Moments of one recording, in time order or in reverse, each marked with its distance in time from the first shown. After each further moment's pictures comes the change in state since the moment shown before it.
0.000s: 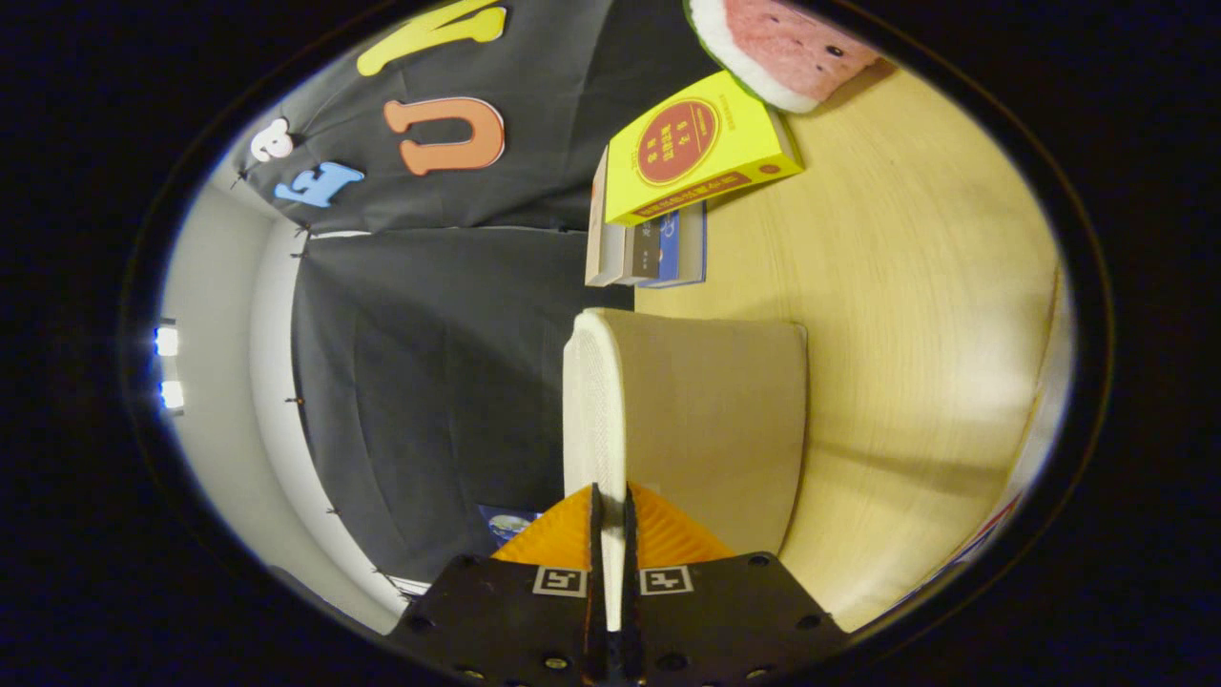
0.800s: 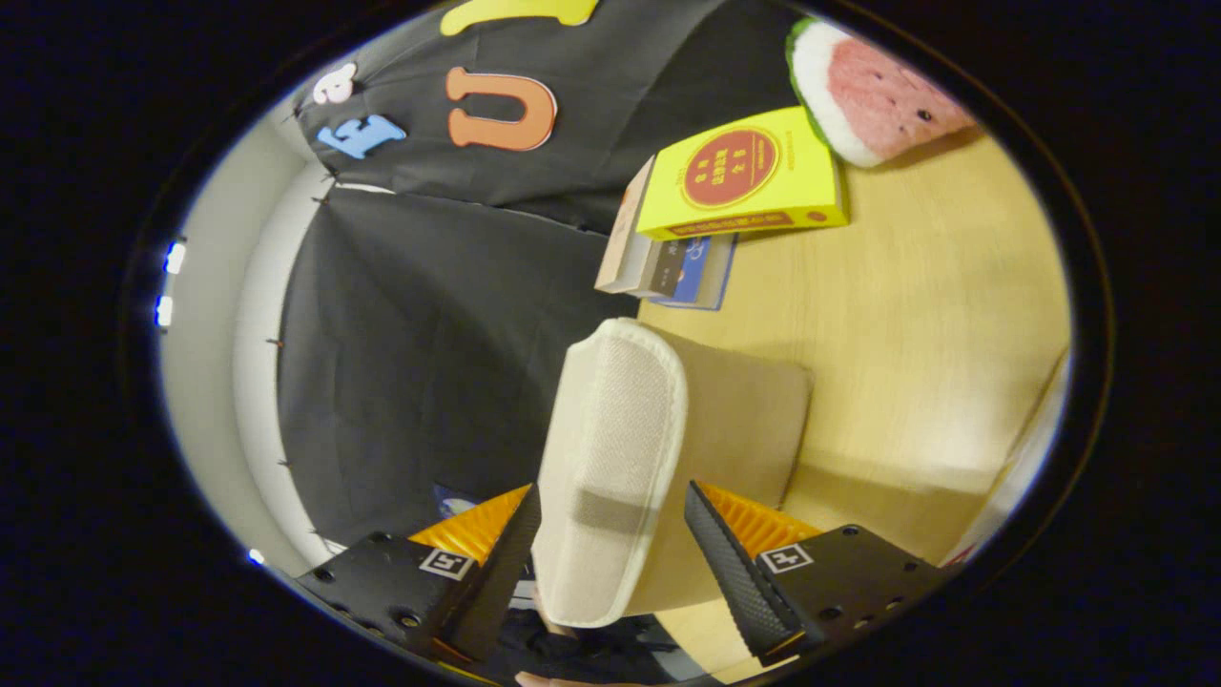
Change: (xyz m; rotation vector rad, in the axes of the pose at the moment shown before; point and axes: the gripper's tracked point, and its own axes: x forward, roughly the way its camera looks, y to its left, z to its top) arm 0.012 -0.008 0.001 -0.145 0.031 0.027
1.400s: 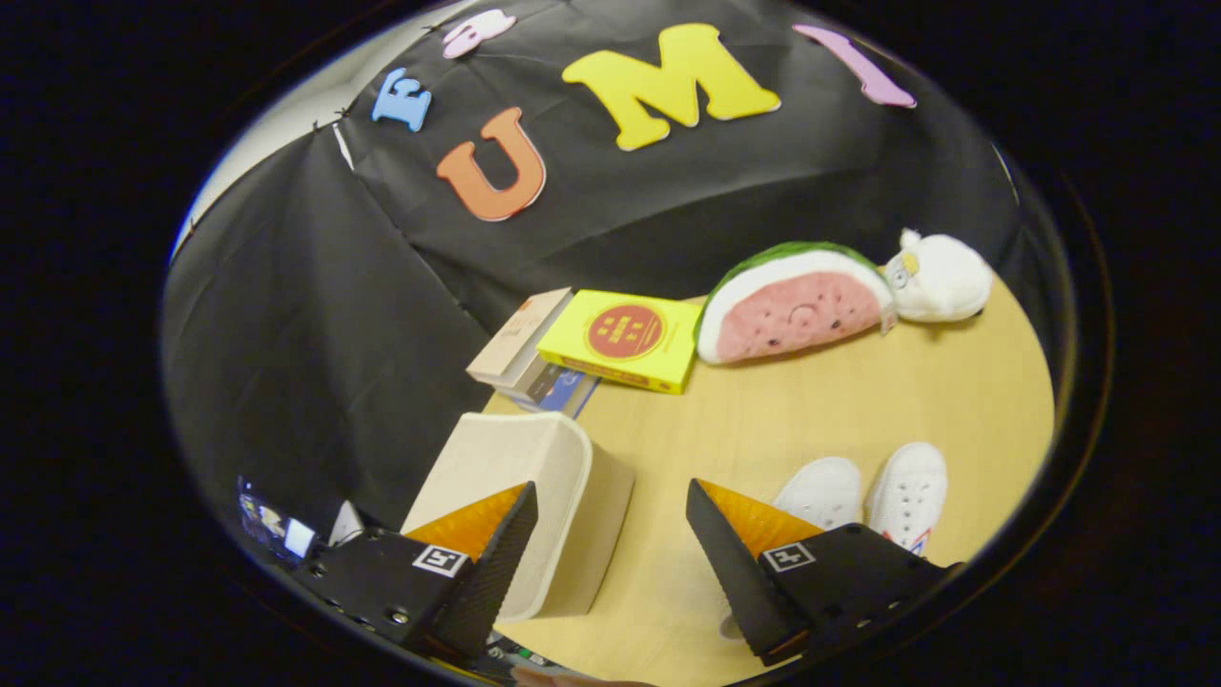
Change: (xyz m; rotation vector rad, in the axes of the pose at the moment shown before) arm -0.085 0.022 0.011 -0.287 -0.397 -0.678
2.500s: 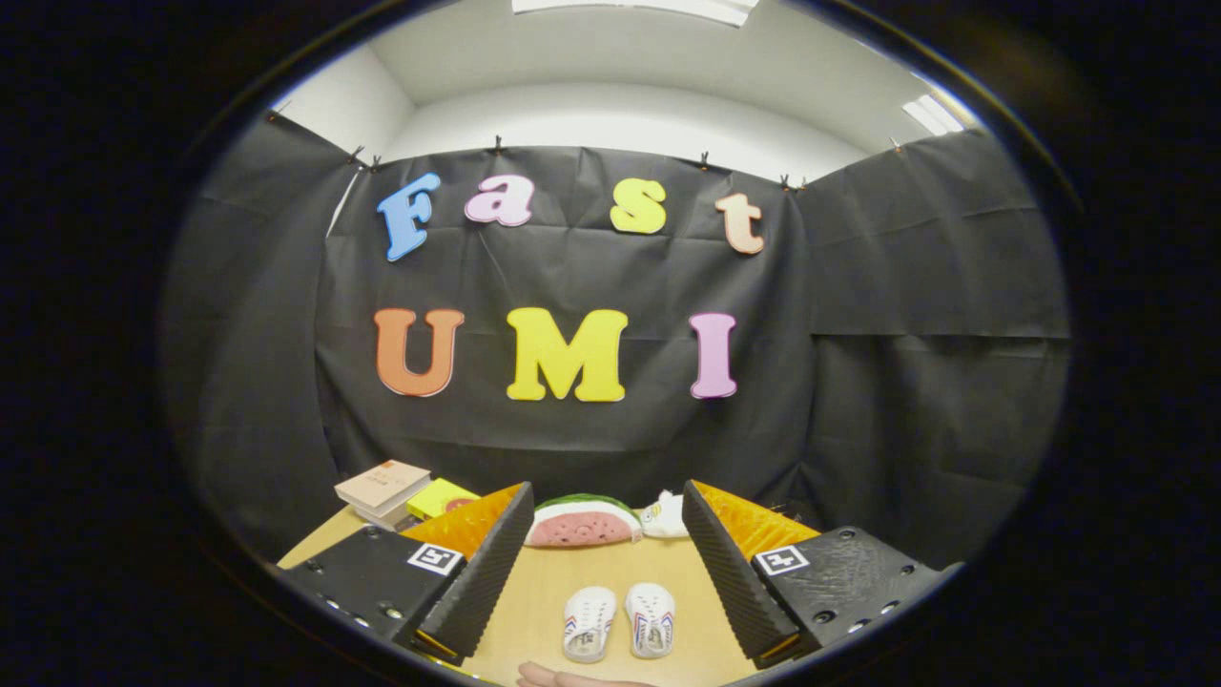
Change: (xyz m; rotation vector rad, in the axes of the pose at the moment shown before) arm -0.300 0.094 0.025 -0.275 -0.824 -0.704
